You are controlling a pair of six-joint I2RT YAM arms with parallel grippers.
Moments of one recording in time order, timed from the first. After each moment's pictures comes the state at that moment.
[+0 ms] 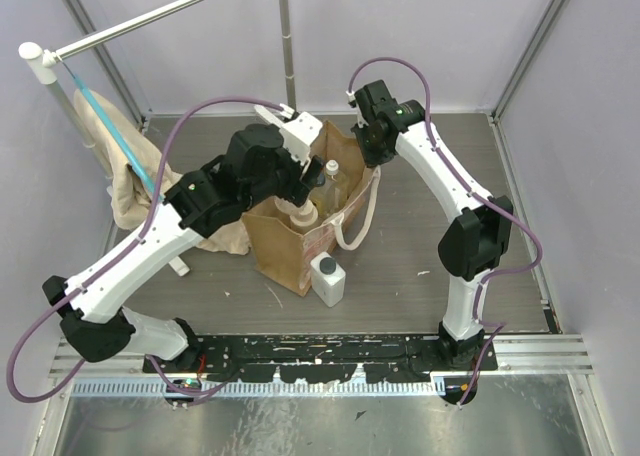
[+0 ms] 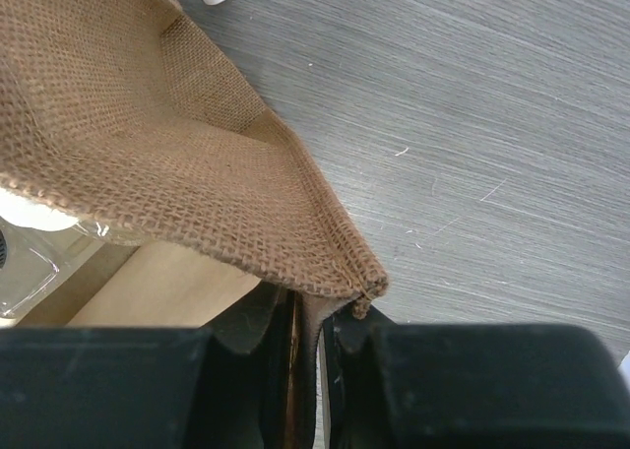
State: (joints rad) left arm -0.91 1.37 1.65 -0.71 -0.29 0.06; right arm 0.45 1.92 1.97 -1.07 0.16 0.06
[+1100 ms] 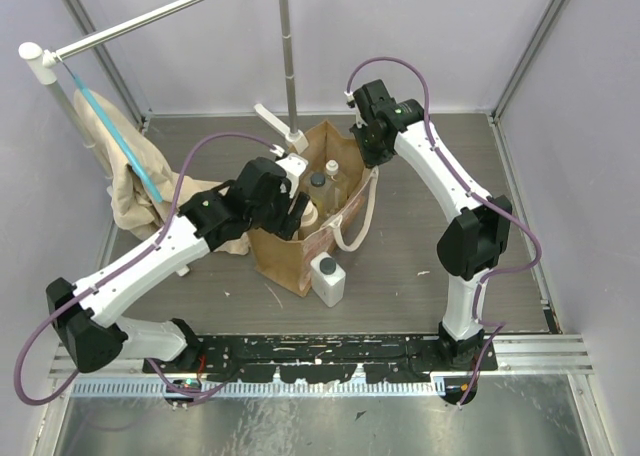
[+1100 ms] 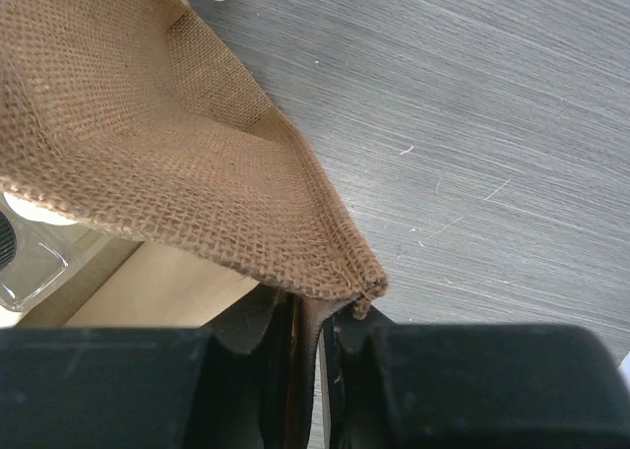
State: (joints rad) left arm -0.84 1.28 1.28 -0.74 -0.21 -0.13; right arm 0.45 1.93 1.99 -1.09 0.15 0.06
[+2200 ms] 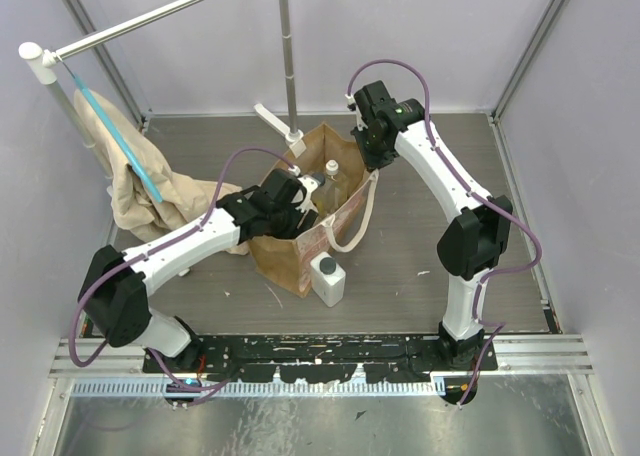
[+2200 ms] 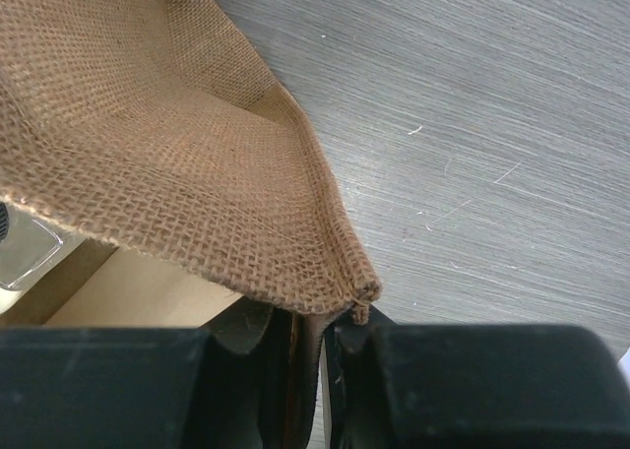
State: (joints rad) left arm -0.77 1.49 1.14 -0.61 -0.06 -0.10; right arm 0.44 1.93 1.99 -1.13 0.13 0.06
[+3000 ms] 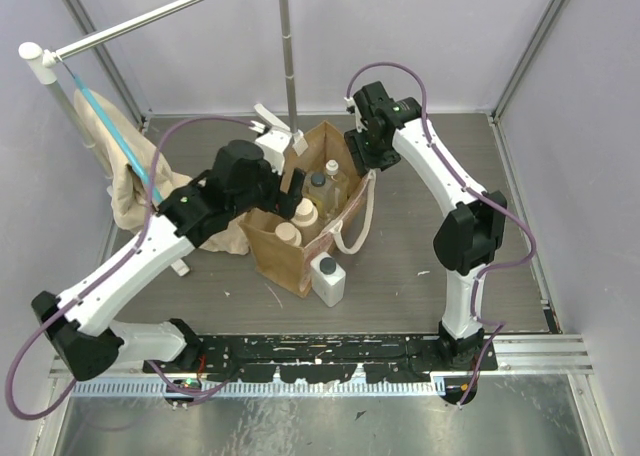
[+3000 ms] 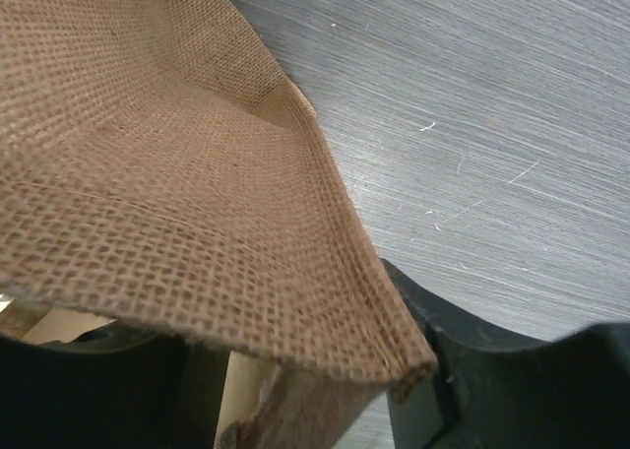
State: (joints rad) left arm -0.77 1.27 1.31 -0.61 -0.16 -0.12; right arm 0.44 1.97 2.02 -1.16 0.09 0.05
